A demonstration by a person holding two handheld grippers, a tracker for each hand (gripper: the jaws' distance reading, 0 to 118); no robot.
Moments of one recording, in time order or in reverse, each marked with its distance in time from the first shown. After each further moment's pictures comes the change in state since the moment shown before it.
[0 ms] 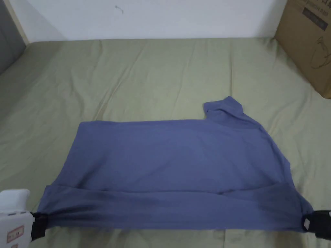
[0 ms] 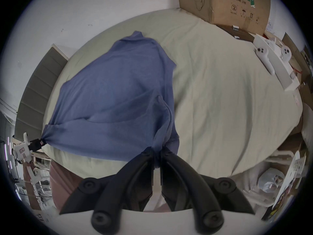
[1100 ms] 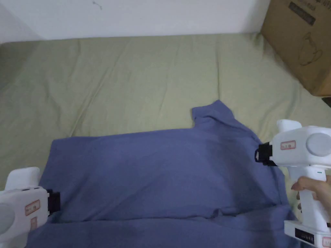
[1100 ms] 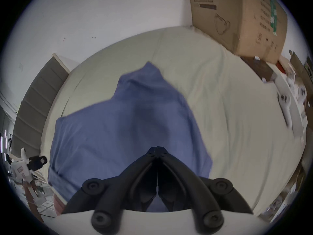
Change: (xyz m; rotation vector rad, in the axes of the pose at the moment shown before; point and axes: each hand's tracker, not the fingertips) left arm 0.052 0.107 -0.047 0.079 -0.068 0.064; right arm -0.052 0.189 -0.077 0.158 0.011 0.049
